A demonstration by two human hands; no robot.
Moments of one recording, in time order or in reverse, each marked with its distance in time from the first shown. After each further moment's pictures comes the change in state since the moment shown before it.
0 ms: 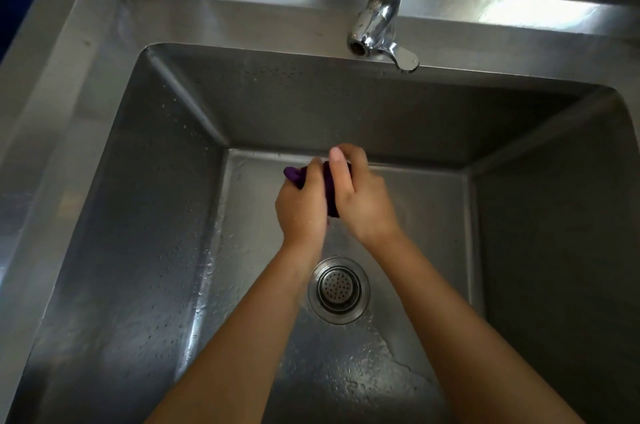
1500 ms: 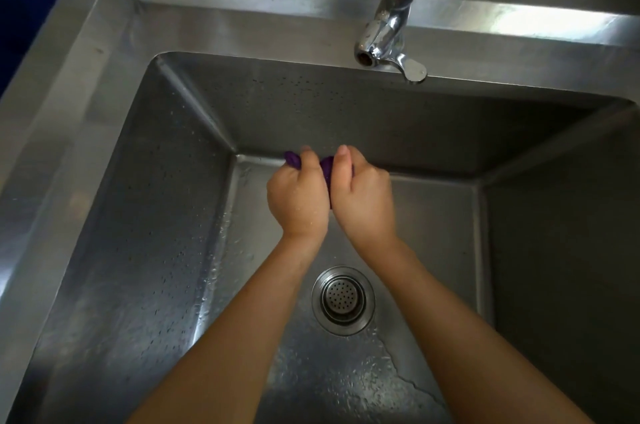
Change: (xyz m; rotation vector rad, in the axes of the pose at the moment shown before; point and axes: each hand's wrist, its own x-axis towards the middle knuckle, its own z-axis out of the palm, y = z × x) left_hand 0.010 0.026 0.004 0.116 0.276 0.289; right_hand 0.009 -0.015 0.010 -0.026 0.269 -0.205
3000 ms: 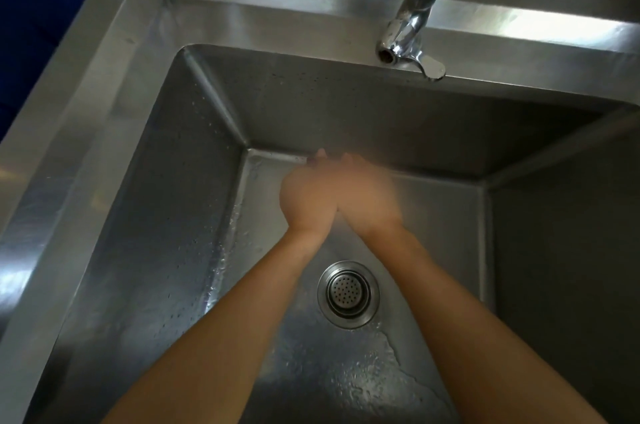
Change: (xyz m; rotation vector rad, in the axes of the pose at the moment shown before) left_hand 0.006 -0.019 -0.008 0.193 -0.147 0.052; right_hand 0.002 -0.002 0.005 -0.185 -0.177 0.074
